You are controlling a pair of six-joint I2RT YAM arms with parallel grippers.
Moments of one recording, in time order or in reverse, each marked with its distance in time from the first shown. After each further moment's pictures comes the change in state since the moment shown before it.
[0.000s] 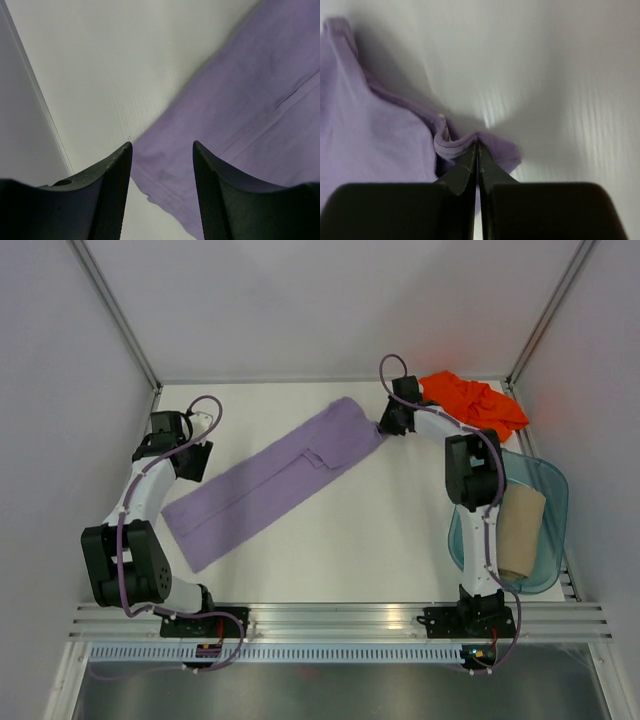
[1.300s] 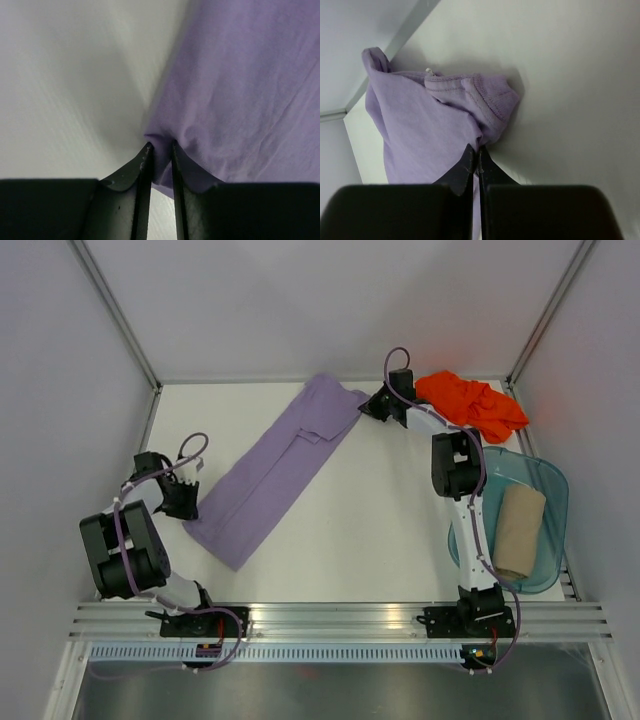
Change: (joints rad) left arm 0.251 0.103 -0.258 0.047 0.288 0.127; right arm -0.028 0.404 0.505 0.156 -0.211 0.332
